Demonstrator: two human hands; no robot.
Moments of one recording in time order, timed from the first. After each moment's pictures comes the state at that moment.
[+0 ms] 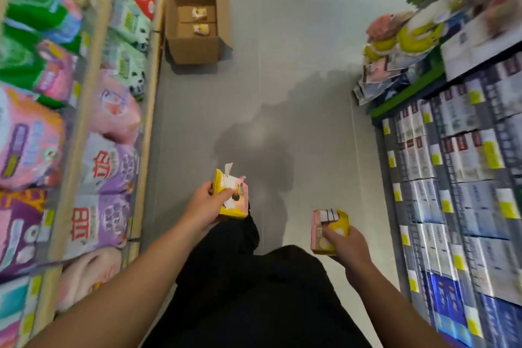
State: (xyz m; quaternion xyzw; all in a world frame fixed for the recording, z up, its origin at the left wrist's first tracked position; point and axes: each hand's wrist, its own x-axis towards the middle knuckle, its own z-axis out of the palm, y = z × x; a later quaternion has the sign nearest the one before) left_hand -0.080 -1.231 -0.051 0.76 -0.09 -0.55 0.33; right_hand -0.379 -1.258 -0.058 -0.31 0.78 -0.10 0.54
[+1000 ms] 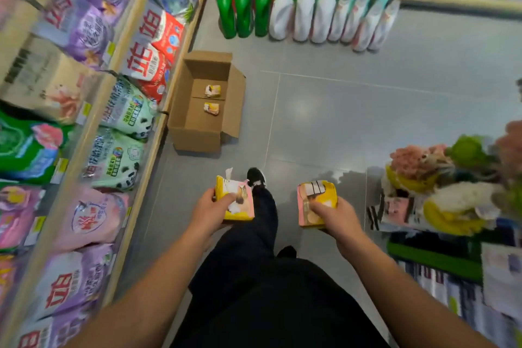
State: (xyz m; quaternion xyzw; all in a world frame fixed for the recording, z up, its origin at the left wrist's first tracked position) left_hand 0.020 -1.804 -0.055 0.78 0.00 -0.50 0.39; right_hand -0.215 -1.930 -0.049 -0.41 0.67 -0.07 0.61
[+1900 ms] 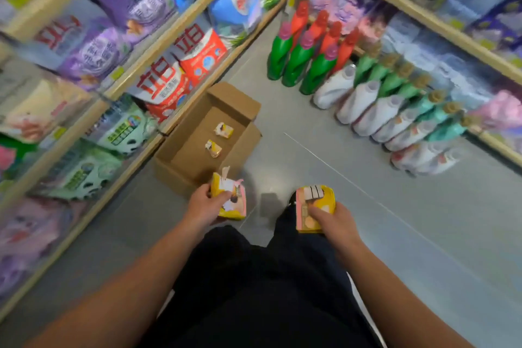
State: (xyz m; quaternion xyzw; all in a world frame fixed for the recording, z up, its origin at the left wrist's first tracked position) left_hand 0.234 -2.219 -0.079 0.77 0.17 -0.42 0.44; right_hand 0.062 -2.431 -0.059 -0.60 0.57 0.09 0.56
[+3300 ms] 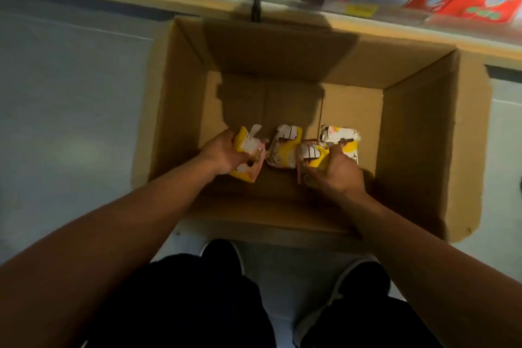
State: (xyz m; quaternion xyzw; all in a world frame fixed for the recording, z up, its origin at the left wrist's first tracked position) left_hand 0.463 -2.163 -0.741 0.75 0.40 -0.31 0.44; right_hand 0.548 -2.386 -0.749 -0.92 -0.06 0.35 0.15
